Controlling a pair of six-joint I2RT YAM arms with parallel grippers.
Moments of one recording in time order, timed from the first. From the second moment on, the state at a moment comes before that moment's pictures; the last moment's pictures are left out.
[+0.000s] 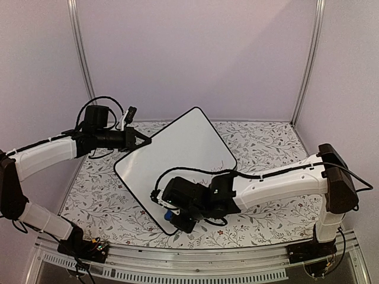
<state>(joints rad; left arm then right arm) -0.36 1.35 0.94 -0.12 0.64 -0.43 1.37 1.93 1.43 -0.51 0.20 0.15</state>
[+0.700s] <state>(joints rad) -0.36 1.35 0.94 -0.12 0.64 -0.43 1.40 1.94 1.35 -0.55 0.18 0.17</state>
